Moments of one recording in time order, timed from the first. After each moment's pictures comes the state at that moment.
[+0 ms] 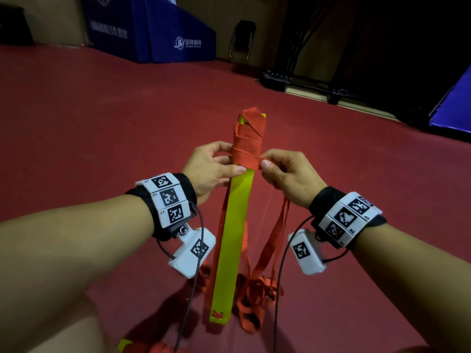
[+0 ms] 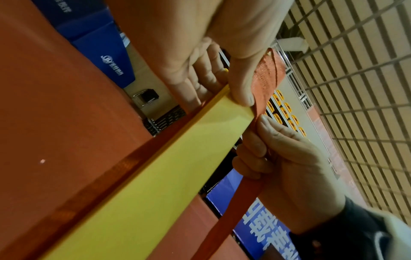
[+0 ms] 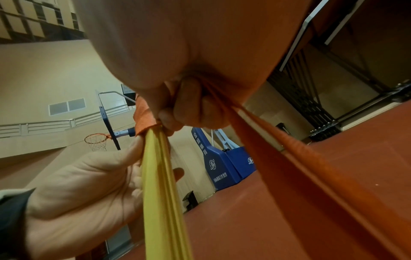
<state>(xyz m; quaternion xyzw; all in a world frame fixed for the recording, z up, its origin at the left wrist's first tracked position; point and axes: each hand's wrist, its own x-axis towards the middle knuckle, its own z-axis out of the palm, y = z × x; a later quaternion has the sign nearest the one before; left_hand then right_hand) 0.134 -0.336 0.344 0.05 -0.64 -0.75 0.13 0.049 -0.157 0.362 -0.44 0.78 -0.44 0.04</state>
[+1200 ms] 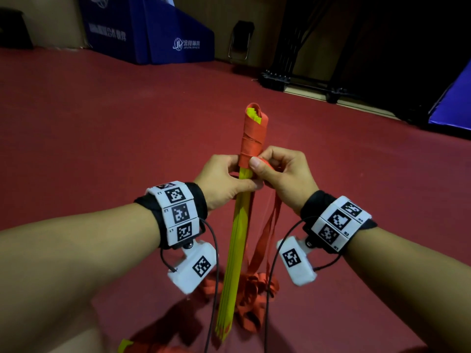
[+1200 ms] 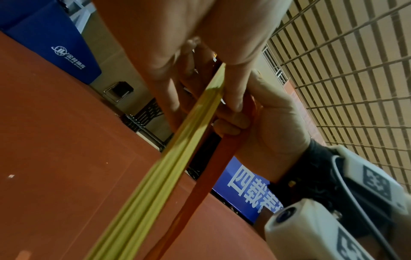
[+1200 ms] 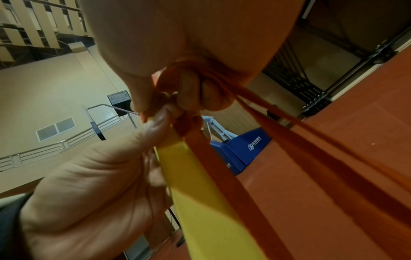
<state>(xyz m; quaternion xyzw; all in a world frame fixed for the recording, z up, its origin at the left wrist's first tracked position) 0.139 -0.312 0.337 0.01 -0.75 -0.65 0.15 0.062 -0.168 0.352 -0.41 0.69 -0.60 0.03</state>
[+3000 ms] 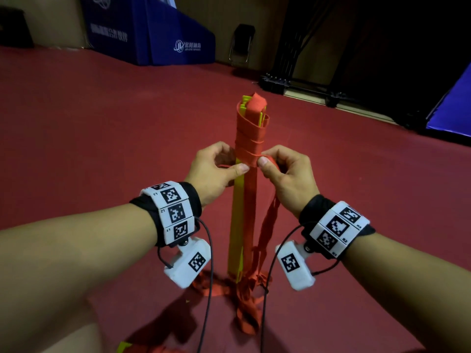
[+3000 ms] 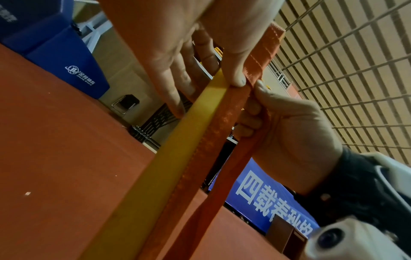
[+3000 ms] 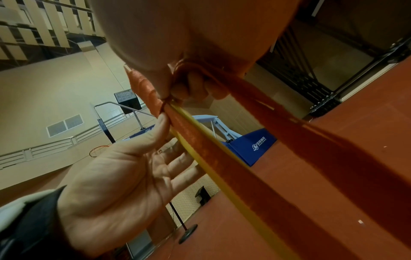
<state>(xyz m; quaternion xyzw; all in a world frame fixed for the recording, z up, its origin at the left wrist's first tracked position) 0.143 -0.324 0.343 0.06 -0.69 -0.68 0.23 0.062 -0.169 0.352 -0.40 0.73 -0.56 -0.08</state>
